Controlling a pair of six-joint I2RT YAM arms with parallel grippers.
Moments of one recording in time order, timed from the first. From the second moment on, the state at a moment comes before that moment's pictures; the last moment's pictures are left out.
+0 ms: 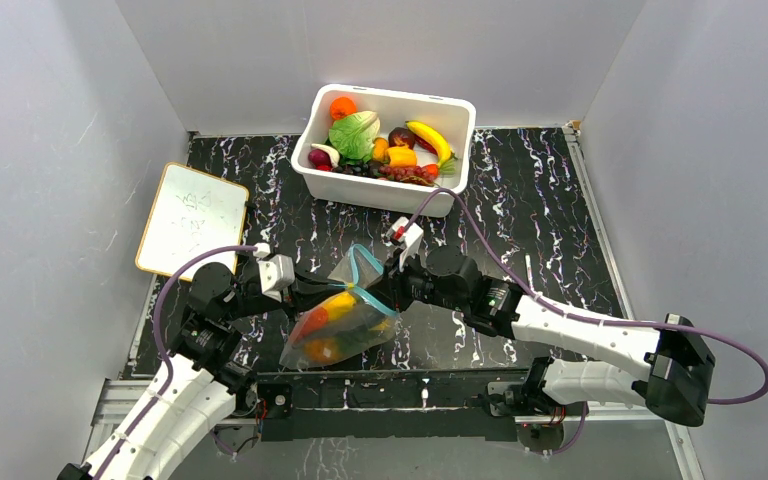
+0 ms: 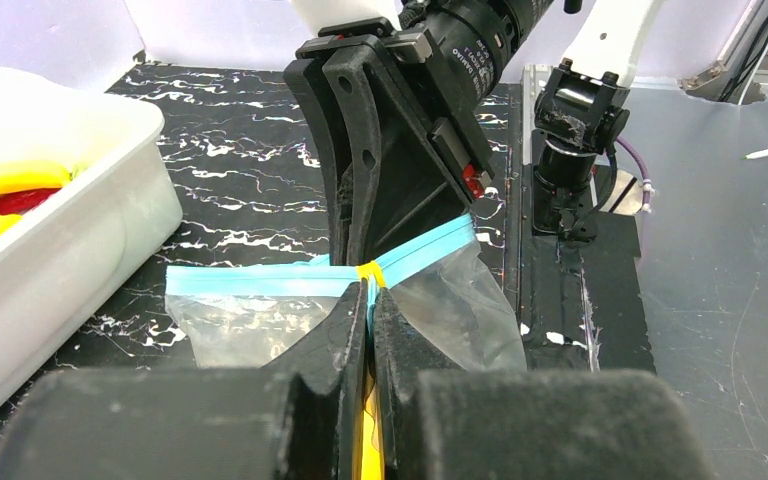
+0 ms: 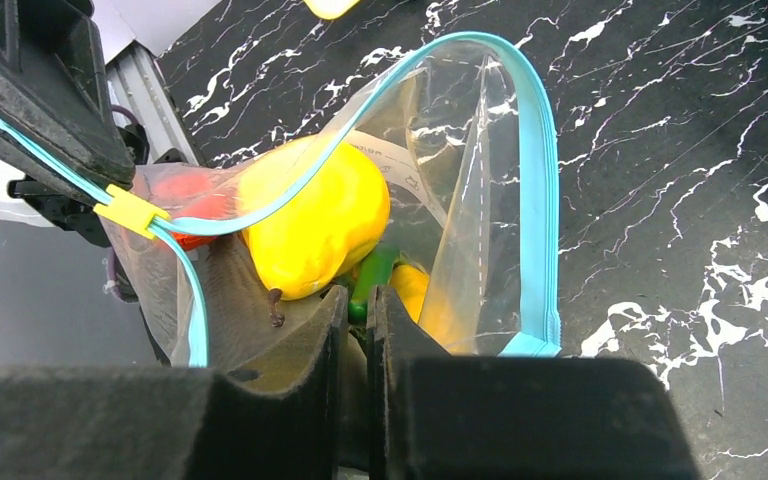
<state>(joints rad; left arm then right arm) -0.47 0.52 0.48 0.09 0.89 0.02 1.03 1.12 0.74 0.07 -0.08 0.35</state>
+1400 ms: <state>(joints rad) -0.47 0.53 0.53 0.04 0.91 0.05 1.03 1.19 1.07 -0.15 -0.38 -0.33</state>
